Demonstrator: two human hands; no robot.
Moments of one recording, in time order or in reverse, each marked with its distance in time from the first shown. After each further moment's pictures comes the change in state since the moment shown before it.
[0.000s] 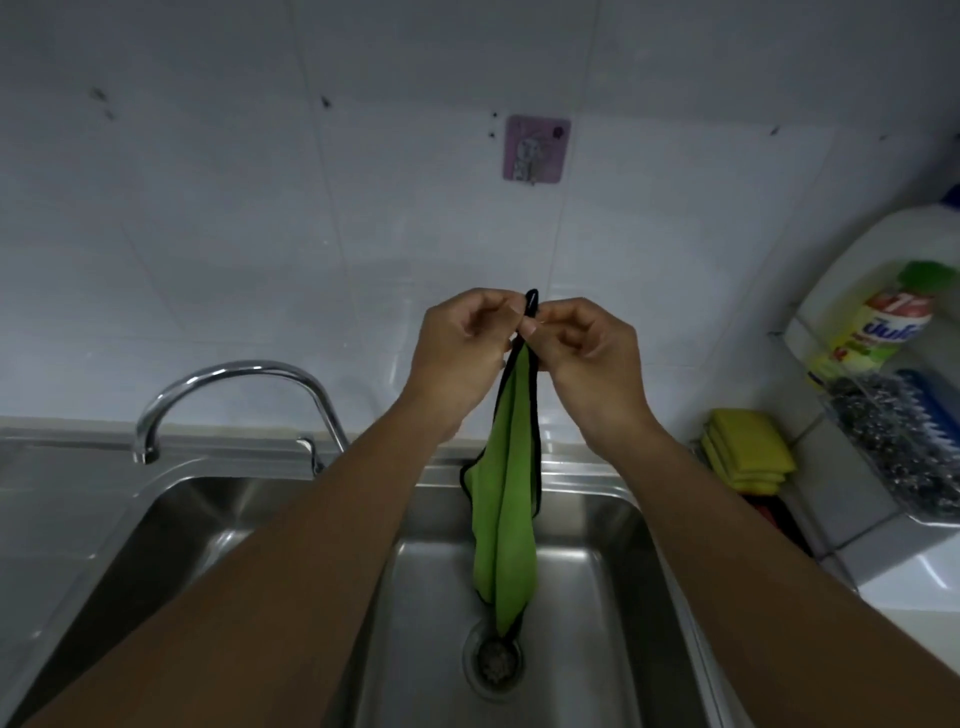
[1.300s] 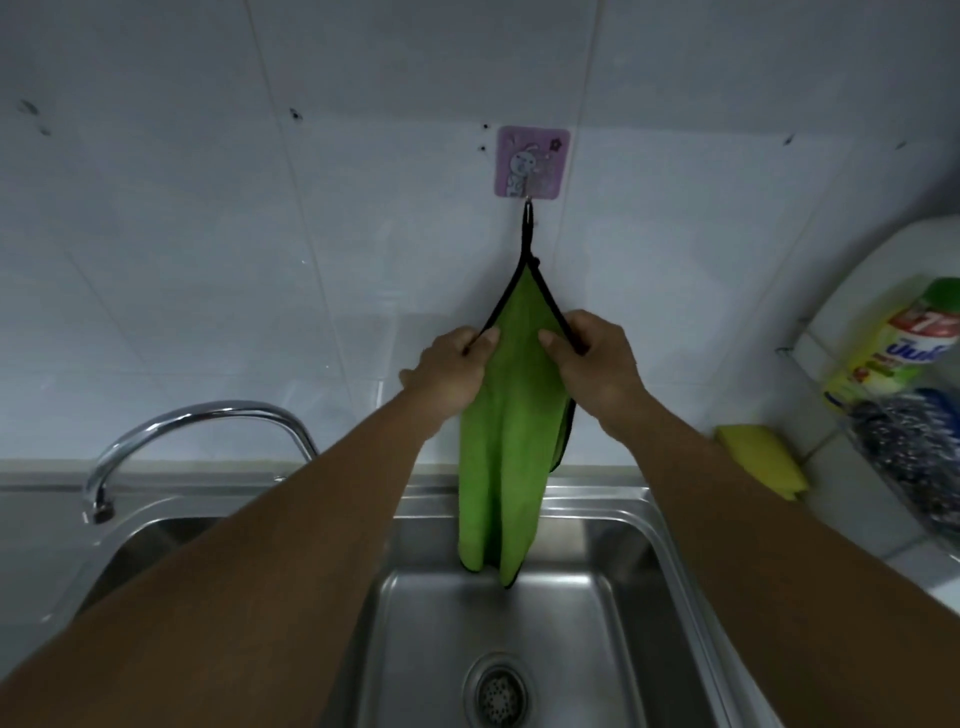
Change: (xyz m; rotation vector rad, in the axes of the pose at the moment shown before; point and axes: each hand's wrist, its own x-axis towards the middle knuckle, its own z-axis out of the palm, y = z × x) left_hand 0.084 -0.064 -0.003 0.504 -0.184 -0.189; right_hand 0.079 0.056 -0.020 -0.369 0.026 0.121
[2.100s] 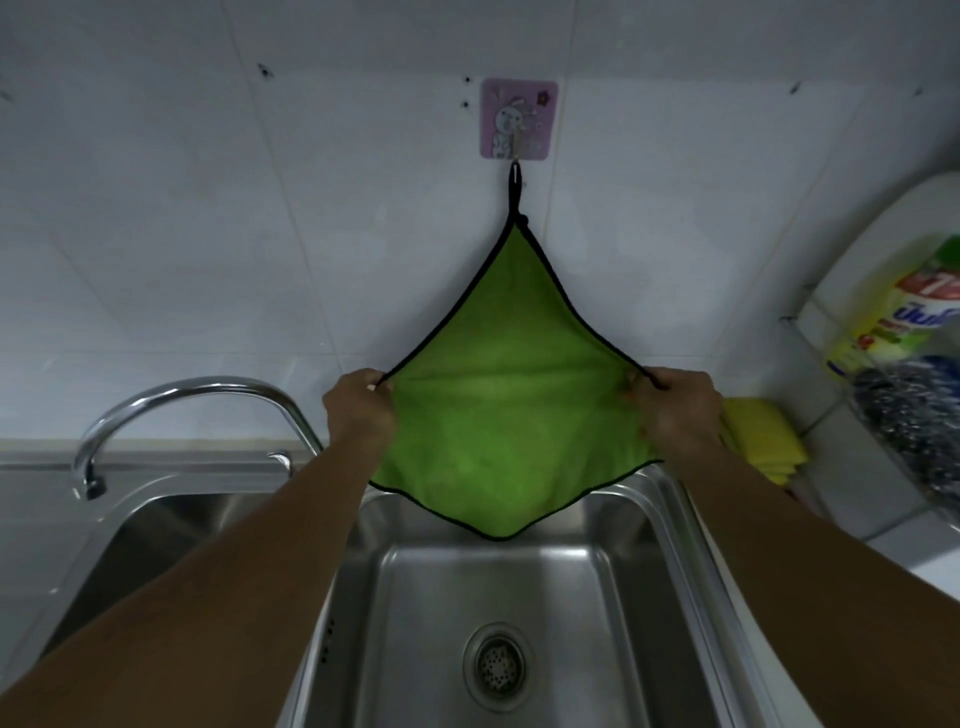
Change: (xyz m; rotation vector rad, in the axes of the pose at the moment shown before) left_hand -0.017 -0.097 -0.011 -0.003 0.460 -0.218; right_hand -0.026 0.101 -0.061 -0.230 0.273 0.313
